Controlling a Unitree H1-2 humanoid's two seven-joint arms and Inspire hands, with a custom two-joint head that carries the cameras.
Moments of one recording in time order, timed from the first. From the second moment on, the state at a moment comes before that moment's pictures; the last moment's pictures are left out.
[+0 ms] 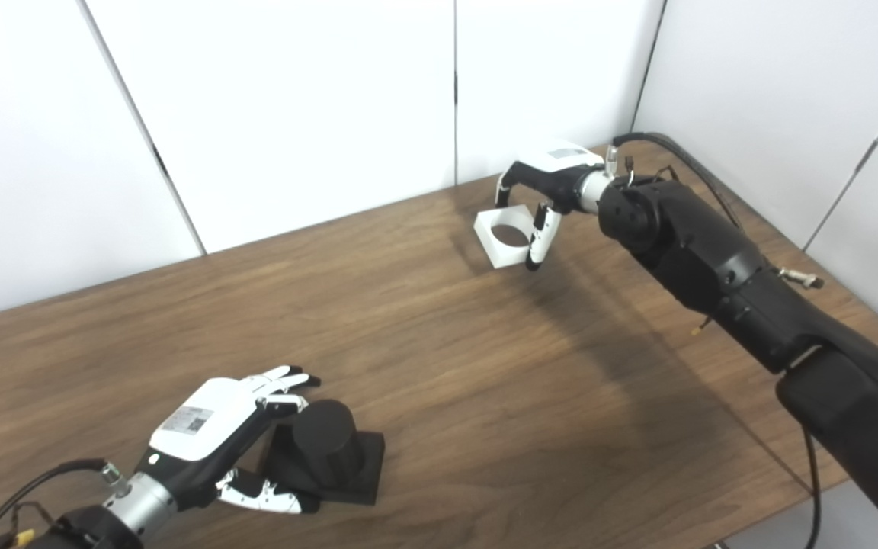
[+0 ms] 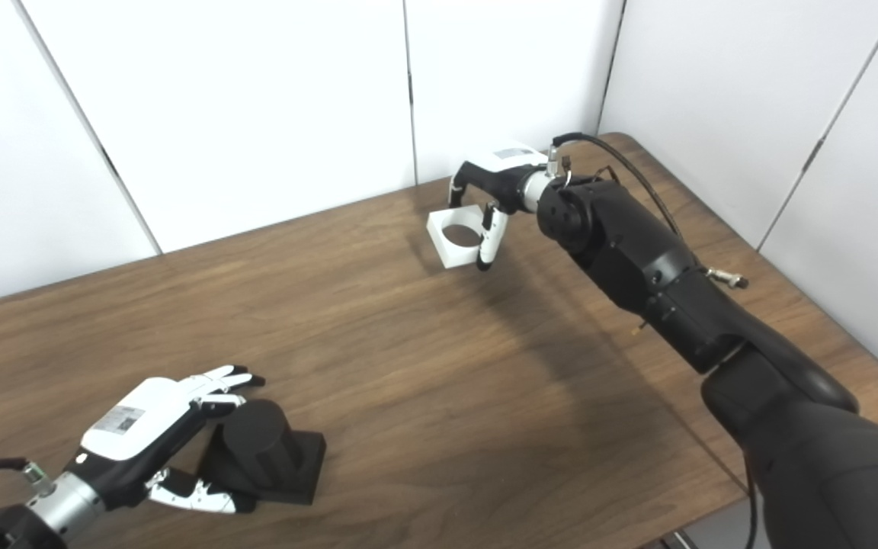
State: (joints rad) left arm -0.33 0.48 -0.55 0.04 0.64 -0.29 -0.28; right arm -0.57 -0.68 0.29 0.19 -0.67 0.19 0.38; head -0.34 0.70
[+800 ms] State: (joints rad) left arm -0.34 0.46 -0.55 0.04 0.64 -0.27 -0.29; right arm -0.55 -0.67 0.27 -0.09 -0.62 0.15 0.50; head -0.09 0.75
